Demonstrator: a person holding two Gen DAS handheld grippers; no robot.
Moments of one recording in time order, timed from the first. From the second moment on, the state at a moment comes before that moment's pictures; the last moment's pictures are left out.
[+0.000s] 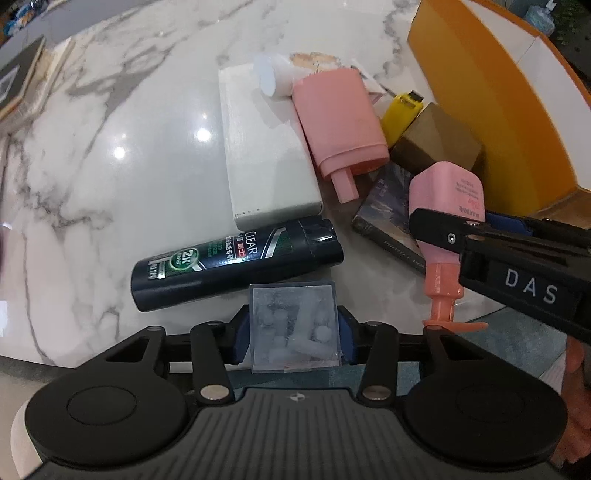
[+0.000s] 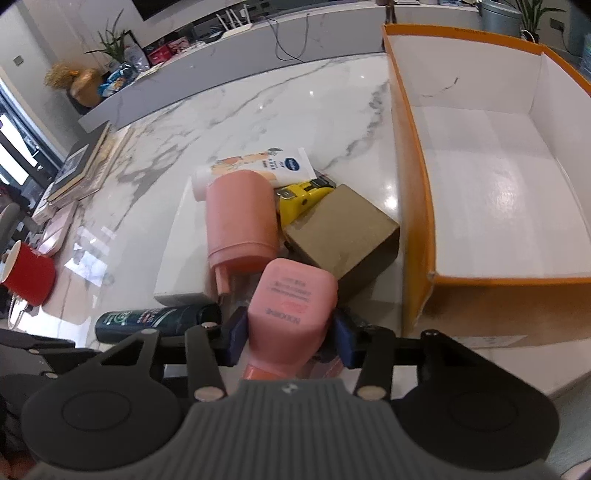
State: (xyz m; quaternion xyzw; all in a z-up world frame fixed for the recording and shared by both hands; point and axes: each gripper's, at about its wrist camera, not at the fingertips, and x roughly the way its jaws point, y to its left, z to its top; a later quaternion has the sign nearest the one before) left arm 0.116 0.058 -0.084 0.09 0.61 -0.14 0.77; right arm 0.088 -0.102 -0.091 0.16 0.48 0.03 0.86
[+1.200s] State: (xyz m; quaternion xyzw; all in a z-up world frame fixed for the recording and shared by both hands) left arm 0.117 -0.138 0.030 0.23 0.41 -0.40 0.78; right arm 0.106 -0.282 -0.010 0.14 0.47 0.01 0.87
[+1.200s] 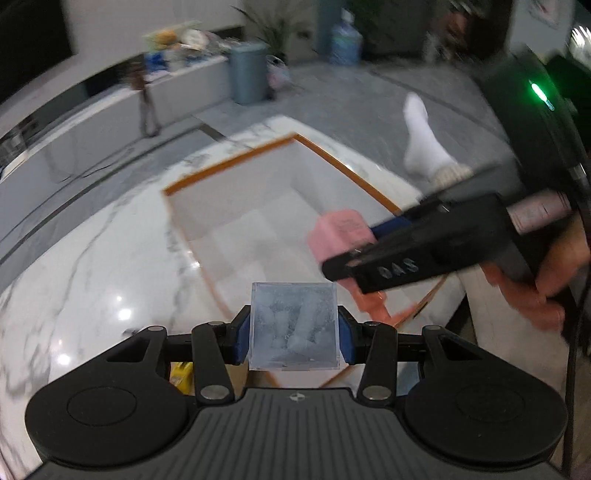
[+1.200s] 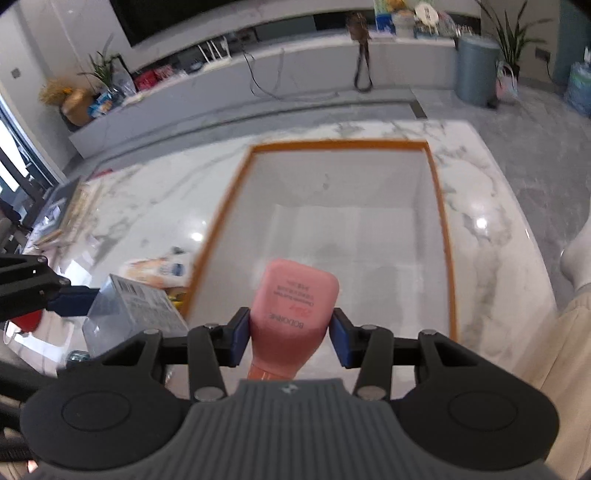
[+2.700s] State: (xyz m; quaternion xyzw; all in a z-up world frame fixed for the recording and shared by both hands) left arm 0.156 -0.085 -0.001 0.19 0.48 -0.39 0.76; right arm 0.160 -0.252 -0.089 0.12 0.60 0.07 0.78
